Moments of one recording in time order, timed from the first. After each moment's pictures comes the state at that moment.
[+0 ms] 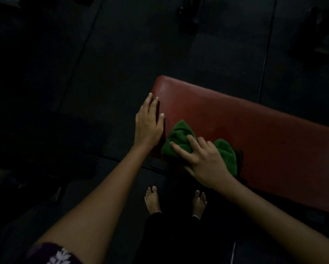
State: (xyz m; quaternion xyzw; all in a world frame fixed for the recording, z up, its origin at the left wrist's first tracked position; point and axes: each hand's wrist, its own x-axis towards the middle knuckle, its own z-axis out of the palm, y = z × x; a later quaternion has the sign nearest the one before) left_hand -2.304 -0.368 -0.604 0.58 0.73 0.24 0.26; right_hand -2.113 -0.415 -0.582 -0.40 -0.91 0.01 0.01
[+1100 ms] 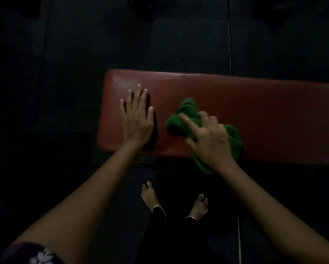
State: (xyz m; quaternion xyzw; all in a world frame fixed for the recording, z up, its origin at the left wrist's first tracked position) left_hand -2.232 -0.368 -0.609 0.70 0.69 0.14 0.14; right_hand -2.036 -0.428 -0.577 -0.64 -0.77 0.07 0.03
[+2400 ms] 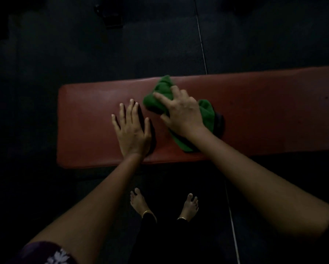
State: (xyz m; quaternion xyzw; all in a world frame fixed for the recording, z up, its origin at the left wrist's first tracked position) left_hand -2.132 -0.388 -0.620 0.71 0.68 0.15 0.10; right_hand -1.983 -0.366 -0.561 -0.66 -0.74 0.13 0.01
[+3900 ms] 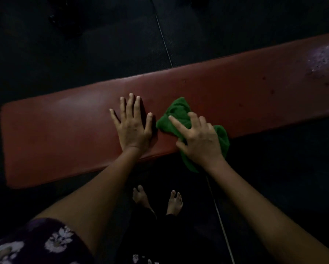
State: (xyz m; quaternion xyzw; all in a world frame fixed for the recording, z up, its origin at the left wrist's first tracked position) left_hand -2.004 -0.399 -0.618 0.77 0.61 0.10 0.13; right_hand -1.844 -0.493 -0.583 -0.72 -0.69 0.02 0.07
